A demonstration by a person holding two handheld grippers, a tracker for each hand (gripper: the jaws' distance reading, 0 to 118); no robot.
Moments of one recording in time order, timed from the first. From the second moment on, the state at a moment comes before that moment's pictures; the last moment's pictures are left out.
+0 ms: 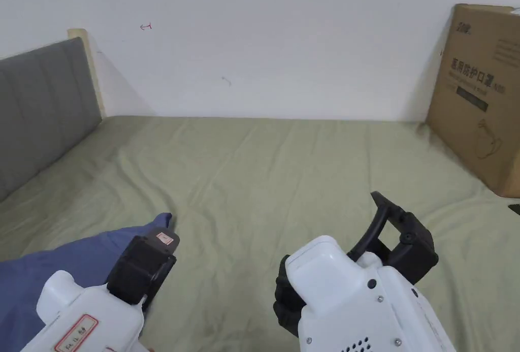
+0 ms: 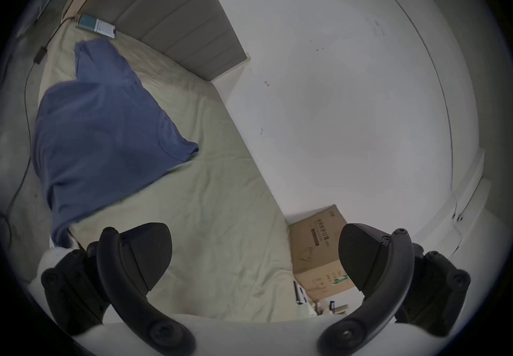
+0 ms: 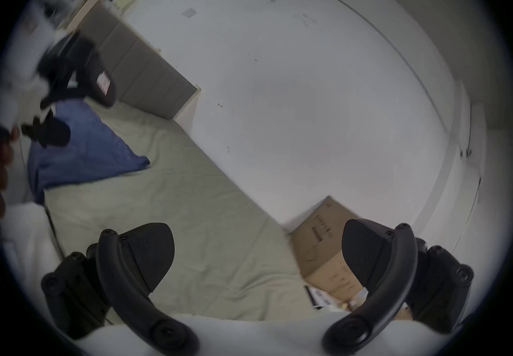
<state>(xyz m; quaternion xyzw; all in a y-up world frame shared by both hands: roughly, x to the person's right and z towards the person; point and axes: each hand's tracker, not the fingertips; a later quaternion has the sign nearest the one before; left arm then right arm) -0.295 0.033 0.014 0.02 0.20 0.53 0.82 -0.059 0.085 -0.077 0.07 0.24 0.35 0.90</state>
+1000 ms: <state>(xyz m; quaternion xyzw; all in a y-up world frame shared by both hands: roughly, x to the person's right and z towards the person) -0.230 0.104 -0.006 -0.01 0.23 0.01 0.97 0.003 0.089 -0.115 -0.01 0.19 -0.05 0.98</state>
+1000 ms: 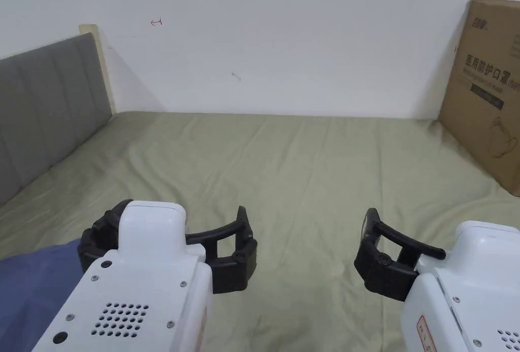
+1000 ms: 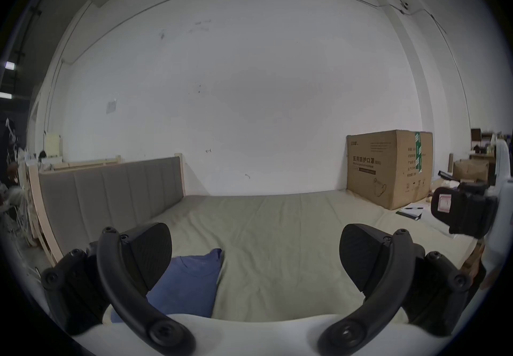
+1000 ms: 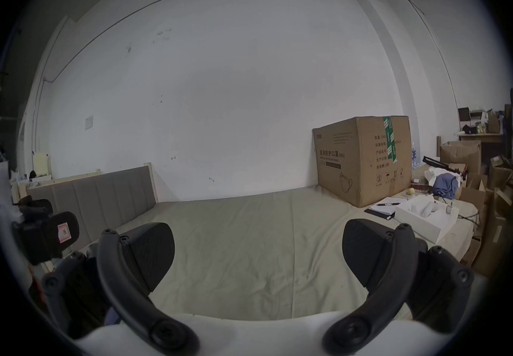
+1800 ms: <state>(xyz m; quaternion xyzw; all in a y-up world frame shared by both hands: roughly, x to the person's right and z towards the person) -0.248 0.114 0.002 -0.02 0.22 0.04 0.97 -0.013 0.100 -0.112 -0.01 0.22 -0.01 0.98</state>
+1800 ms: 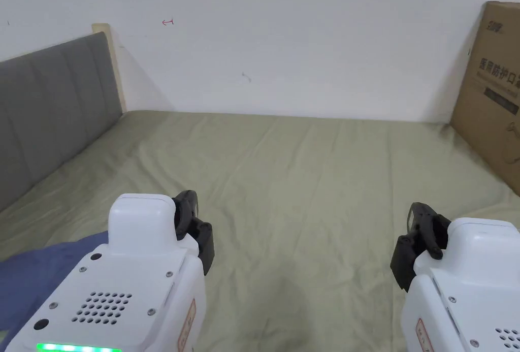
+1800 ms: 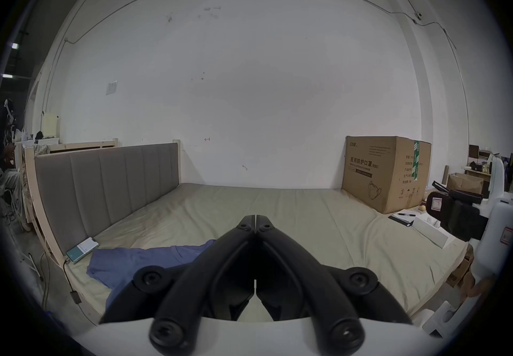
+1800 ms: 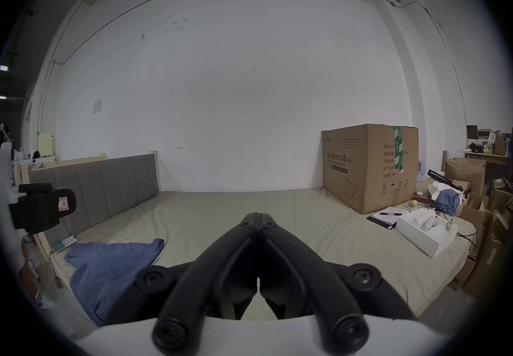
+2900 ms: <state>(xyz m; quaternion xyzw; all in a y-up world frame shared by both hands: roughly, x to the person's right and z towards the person) -0.452 -0.032 0.022 -0.26 0.34 0.22 0.87 -0.201 0.050 -0.101 -0.12 0.48 0.07 0.87</state>
